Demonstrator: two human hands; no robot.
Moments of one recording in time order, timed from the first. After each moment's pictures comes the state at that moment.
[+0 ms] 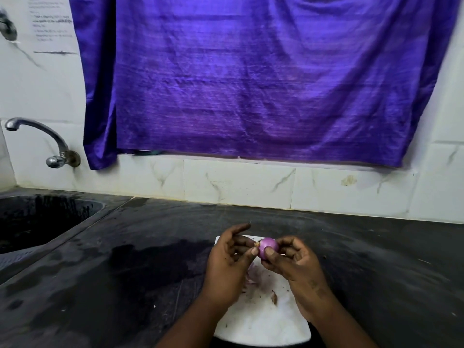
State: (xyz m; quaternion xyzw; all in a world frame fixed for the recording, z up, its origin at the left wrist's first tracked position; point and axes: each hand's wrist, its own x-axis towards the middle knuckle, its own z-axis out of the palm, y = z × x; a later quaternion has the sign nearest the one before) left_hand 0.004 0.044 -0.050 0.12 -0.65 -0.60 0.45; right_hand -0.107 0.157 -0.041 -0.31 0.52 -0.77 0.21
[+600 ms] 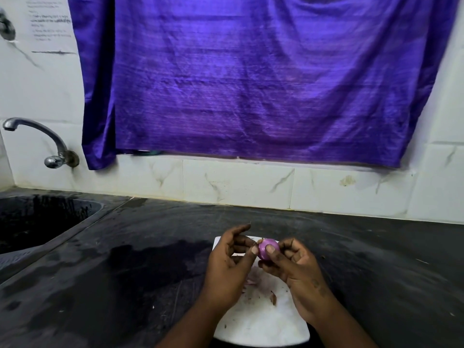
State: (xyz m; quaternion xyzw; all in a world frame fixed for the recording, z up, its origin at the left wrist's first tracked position) left_hand 0.003 0.045 -0.053 0.11 -0.68 -0.58 0.45; right_hand -0.105 0.160 -0.038 -0.30 0.51 -0.76 0.26
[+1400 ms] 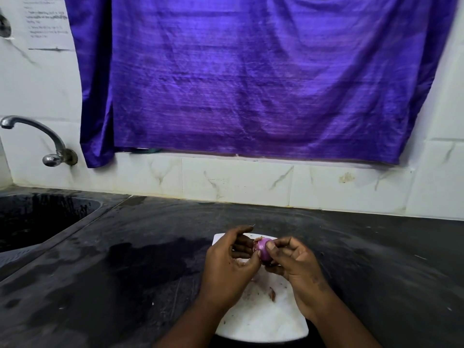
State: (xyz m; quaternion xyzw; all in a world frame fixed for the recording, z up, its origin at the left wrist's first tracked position) left_hand 0.009 0.053 -0.047 0.13 -0.73 -0.47 0.48; right_hand -0.104 0.162 -0.036 -0.32 0.57 -0.72 0.24
